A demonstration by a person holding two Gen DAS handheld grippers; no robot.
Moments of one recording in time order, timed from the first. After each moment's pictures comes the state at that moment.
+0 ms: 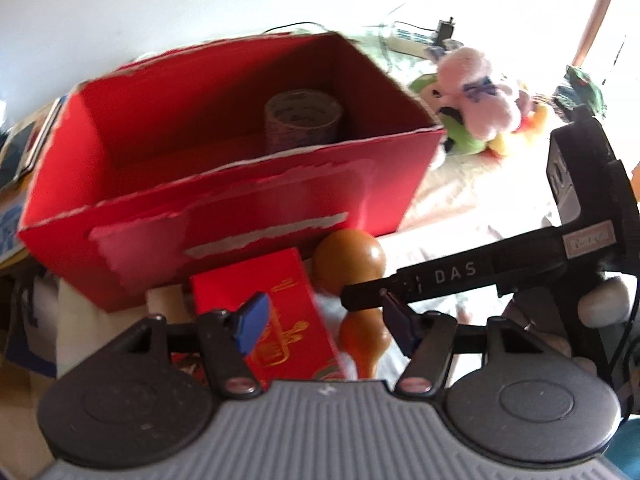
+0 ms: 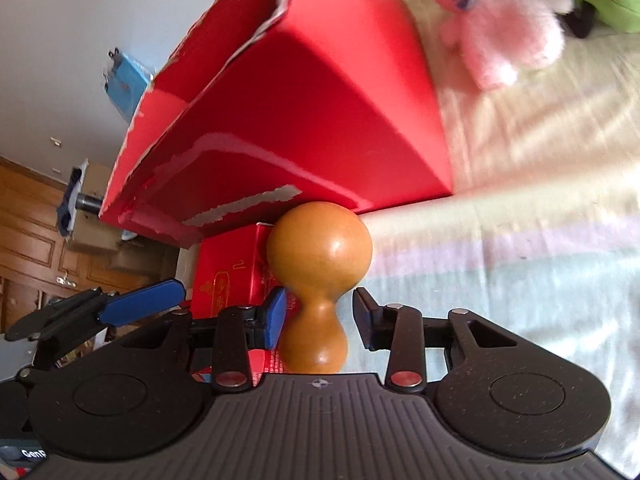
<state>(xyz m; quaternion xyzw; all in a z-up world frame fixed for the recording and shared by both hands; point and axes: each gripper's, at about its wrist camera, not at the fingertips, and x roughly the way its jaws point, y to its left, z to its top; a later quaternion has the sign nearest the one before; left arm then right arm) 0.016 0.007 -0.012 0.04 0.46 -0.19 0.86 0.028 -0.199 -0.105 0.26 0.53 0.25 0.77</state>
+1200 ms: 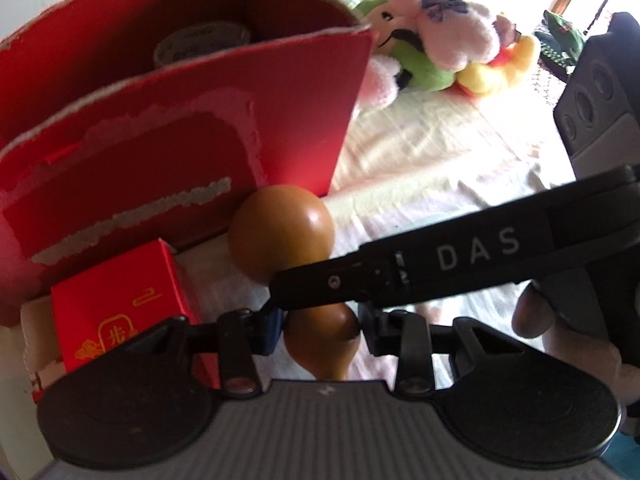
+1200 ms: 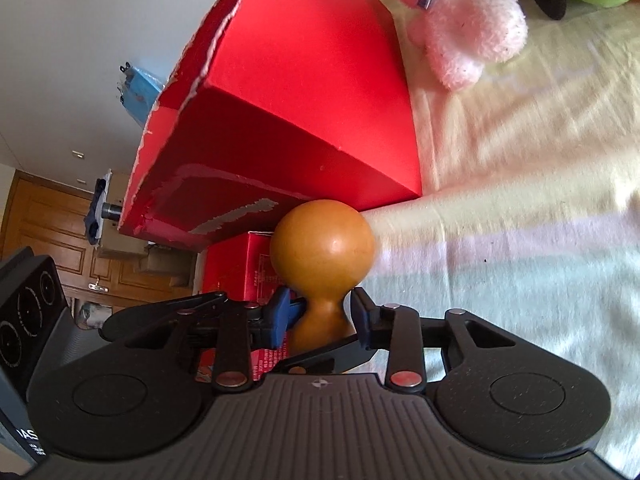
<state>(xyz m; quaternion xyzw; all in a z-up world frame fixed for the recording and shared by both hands) 0.039 -0.051 -0.065 0.06 0.53 -0.23 0.81 0.032 -0.238 -0.109 0.30 0.54 0.28 0.73</state>
